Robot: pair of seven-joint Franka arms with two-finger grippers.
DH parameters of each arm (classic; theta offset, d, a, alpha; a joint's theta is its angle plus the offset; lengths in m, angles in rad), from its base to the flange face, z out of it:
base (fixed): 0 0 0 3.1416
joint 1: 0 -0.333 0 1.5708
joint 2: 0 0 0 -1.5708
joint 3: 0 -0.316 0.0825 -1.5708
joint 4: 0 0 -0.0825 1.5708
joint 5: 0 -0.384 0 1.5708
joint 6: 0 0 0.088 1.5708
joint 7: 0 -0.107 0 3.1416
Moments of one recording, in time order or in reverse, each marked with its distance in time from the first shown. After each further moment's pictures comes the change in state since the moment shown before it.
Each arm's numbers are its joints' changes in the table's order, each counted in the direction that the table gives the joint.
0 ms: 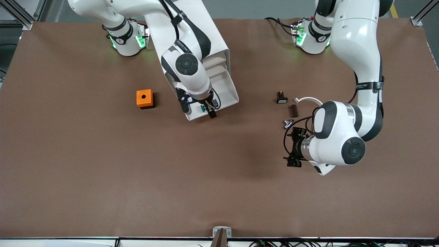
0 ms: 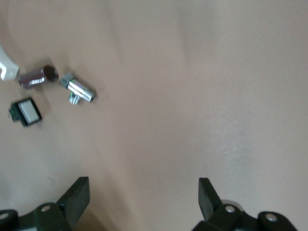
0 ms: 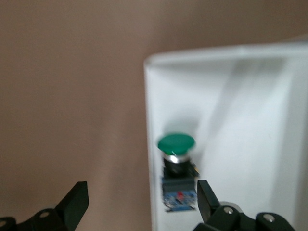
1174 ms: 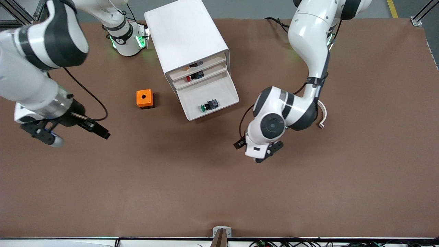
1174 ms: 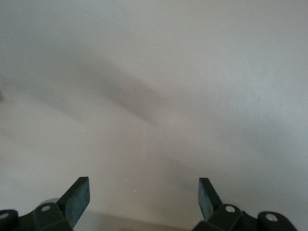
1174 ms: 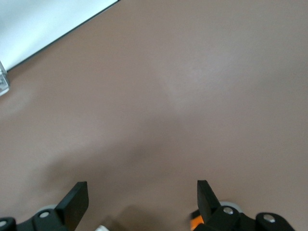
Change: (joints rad) left arm 0.271 0.074 0.034 -0.027 -0.051 -0.215 -0.476; right arm 0.517 -0.259 0.090 0.178 0.010 0.391 1.359
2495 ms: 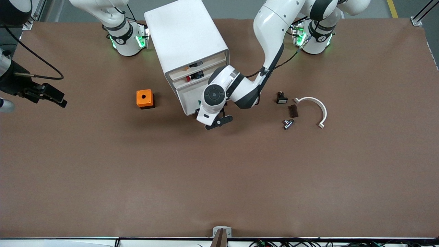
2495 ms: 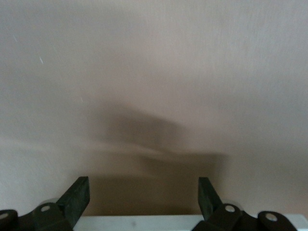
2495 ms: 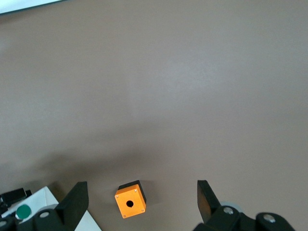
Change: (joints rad) left arm 0.163 0.048 0.176 -0.057 0.001 -0.107 0.067; right arm 0.081 -0.149 0.044 0.012 0.050 0.224 0.336
